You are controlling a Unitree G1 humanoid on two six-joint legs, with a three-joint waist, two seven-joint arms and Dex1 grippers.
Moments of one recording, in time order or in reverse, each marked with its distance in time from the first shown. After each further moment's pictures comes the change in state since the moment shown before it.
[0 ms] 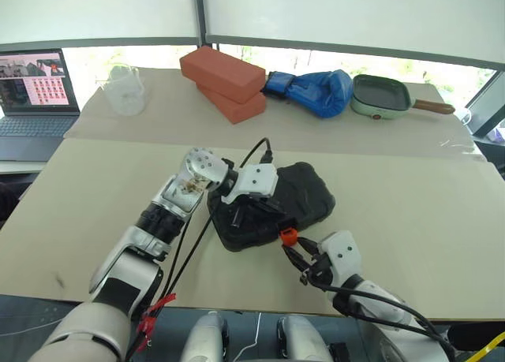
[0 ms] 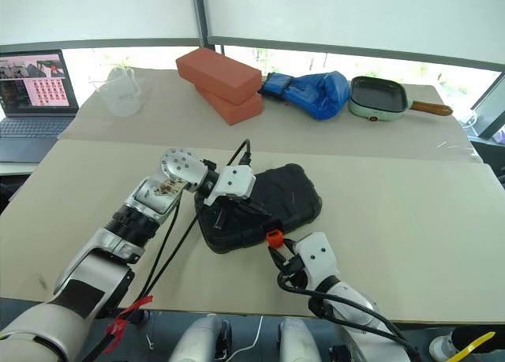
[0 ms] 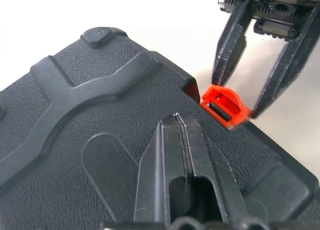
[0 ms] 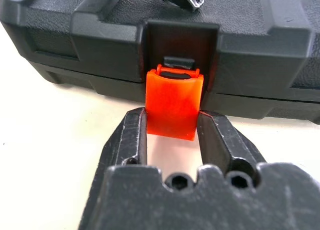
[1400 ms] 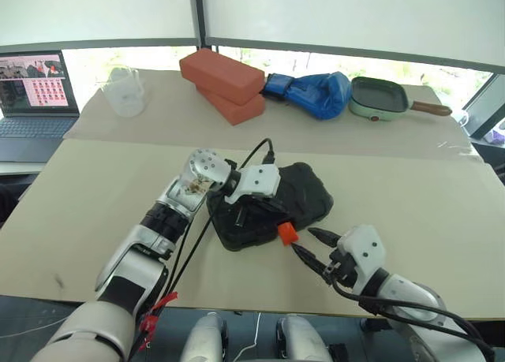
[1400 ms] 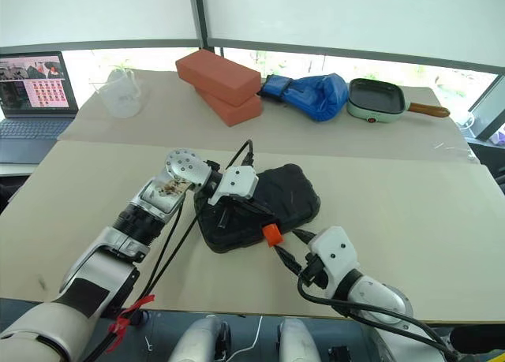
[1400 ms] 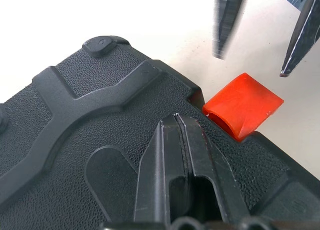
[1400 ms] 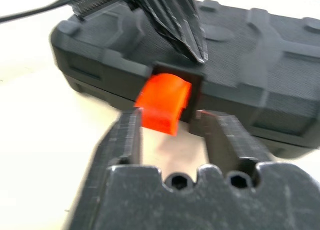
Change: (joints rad) left arm -0.017 -0.028 0.000 0.069 0.009 -0.052 0.008; right arm -0.007 -0.131 -0.149 -0.079 0.113 -0.038 0.157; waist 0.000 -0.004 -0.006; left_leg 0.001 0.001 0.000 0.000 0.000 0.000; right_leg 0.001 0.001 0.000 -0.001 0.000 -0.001
